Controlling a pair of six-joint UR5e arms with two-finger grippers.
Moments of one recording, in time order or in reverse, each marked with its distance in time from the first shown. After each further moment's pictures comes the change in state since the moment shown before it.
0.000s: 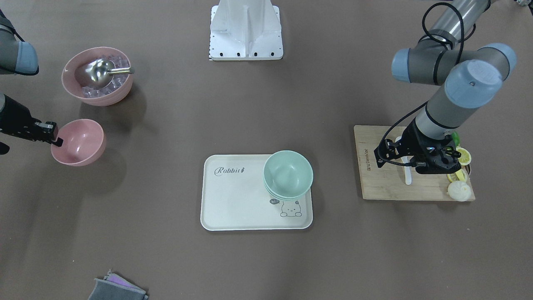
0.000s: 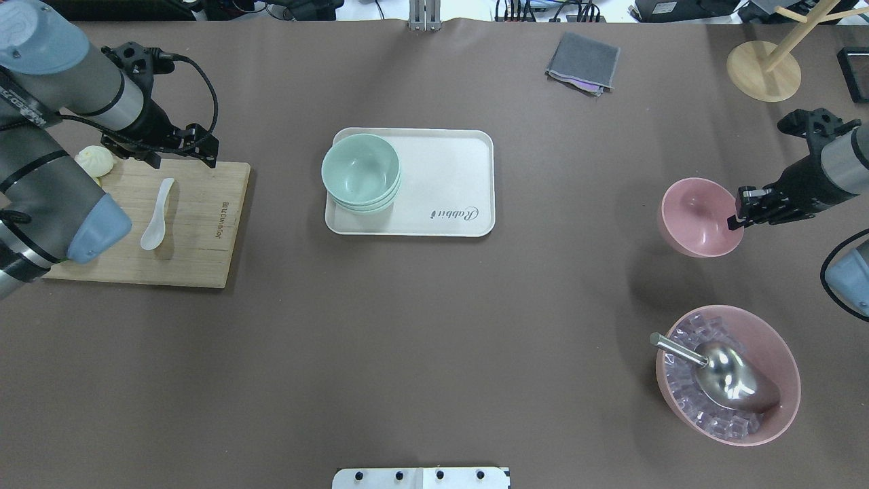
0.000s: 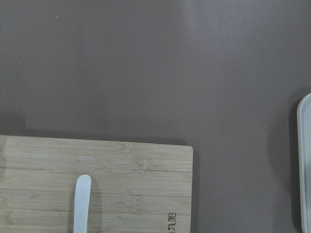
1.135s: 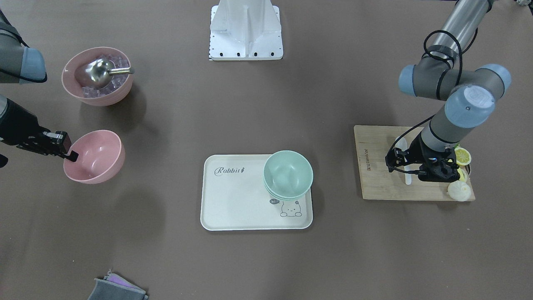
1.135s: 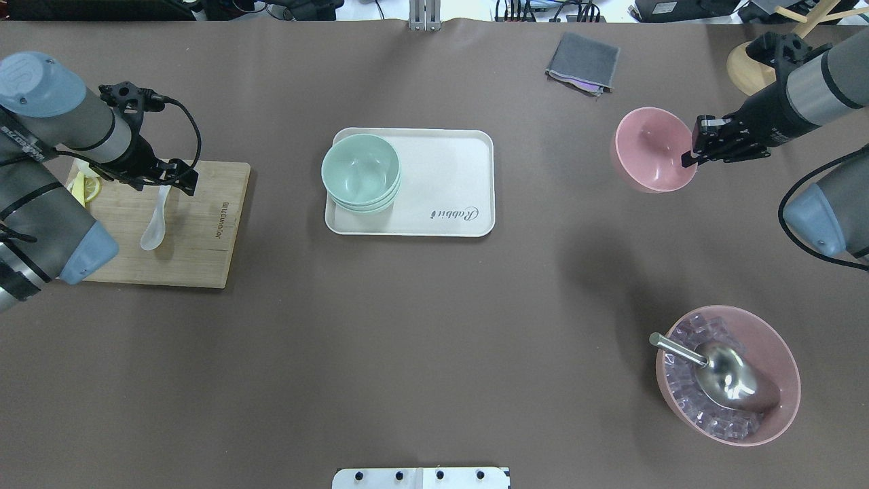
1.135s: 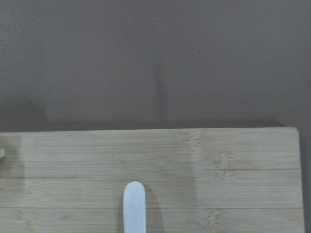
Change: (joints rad) left arm 0.014 0.063 0.125 -0.141 0.010 0.106; right arm 0.022 0.196 -0.016 -0.012 0.014 0.124
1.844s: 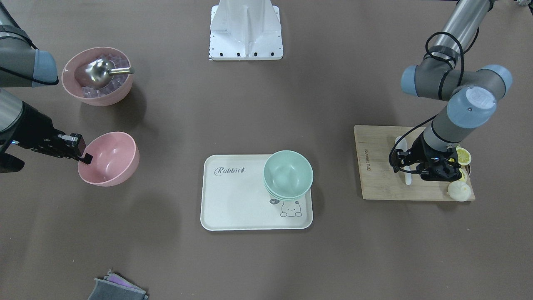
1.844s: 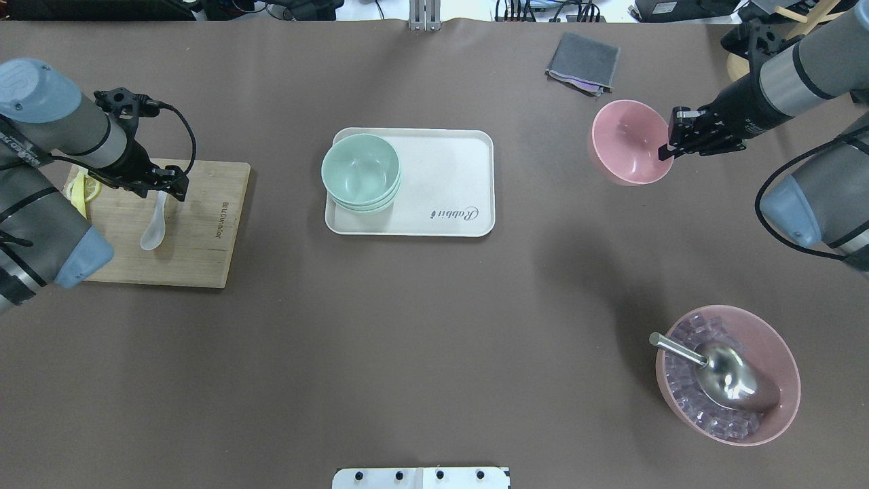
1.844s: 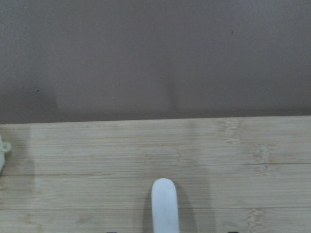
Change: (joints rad) left arm 0.001 0.016 0.001 -0.007 -0.003 -0.010; right arm -0.022 0.049 -0.015 0.001 -0.001 0.039
